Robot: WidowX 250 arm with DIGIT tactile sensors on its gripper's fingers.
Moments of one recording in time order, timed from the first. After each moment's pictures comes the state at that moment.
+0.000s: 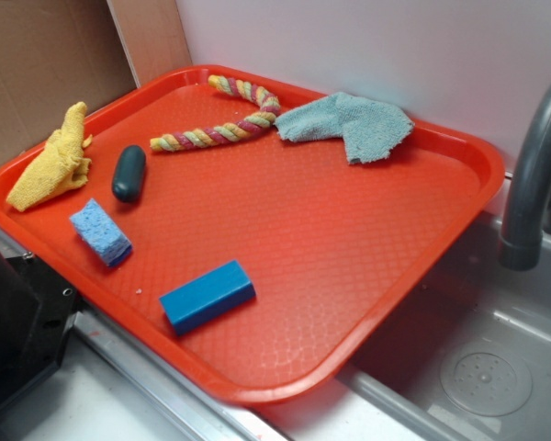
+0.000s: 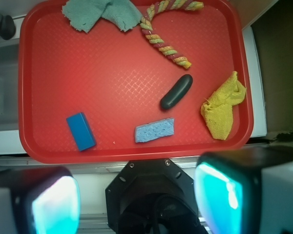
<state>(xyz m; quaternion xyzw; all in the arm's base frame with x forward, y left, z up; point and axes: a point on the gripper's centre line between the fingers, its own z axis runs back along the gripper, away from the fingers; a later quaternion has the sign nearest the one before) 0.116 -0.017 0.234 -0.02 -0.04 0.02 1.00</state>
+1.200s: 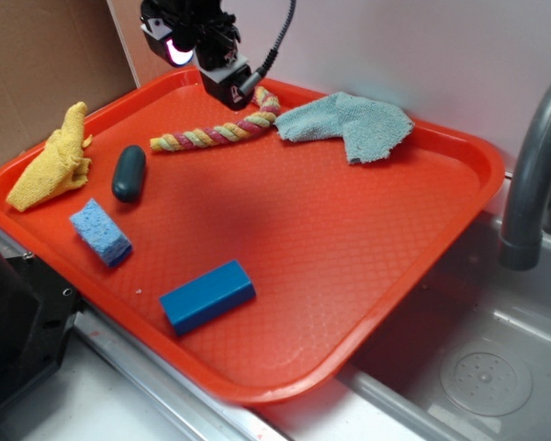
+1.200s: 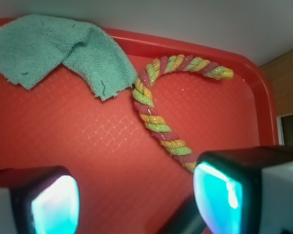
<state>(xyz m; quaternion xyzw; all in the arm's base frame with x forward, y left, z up) 0.250 -0.005 0.112 0.09 -0.10 -0.03 0.99</state>
